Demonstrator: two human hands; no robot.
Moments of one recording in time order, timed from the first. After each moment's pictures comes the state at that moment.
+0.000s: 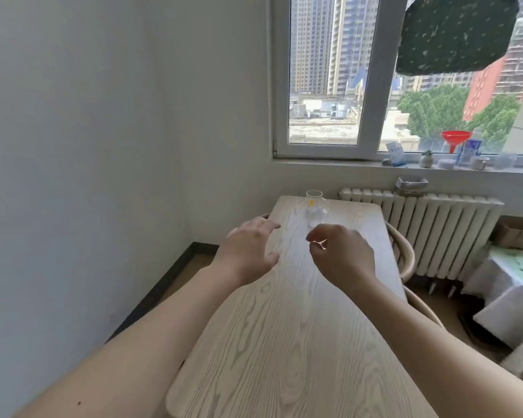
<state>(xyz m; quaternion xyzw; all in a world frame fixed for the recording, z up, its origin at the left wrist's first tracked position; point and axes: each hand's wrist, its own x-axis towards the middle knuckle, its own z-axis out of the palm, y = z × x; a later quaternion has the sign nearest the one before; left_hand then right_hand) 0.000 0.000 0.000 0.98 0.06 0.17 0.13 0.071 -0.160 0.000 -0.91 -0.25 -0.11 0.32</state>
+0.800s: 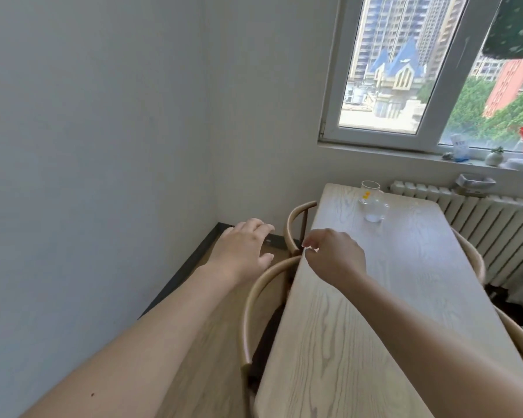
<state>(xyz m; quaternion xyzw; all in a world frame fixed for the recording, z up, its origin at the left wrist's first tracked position) -0.070 0.248 -0.055 0.98 0.11 0.14 0.10 0.018 0.089 -0.046 -0.93 -0.28 -0.03 0.24</state>
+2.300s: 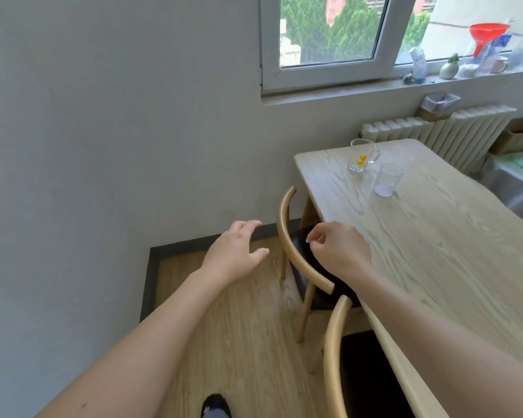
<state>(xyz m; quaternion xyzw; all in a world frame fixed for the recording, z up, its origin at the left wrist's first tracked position) 0.316 0.602 -0.150 0.97 -0.05 -0.01 0.24 0.323 0.401 -0.140 -0.96 0.00 -0.02 0.27</state>
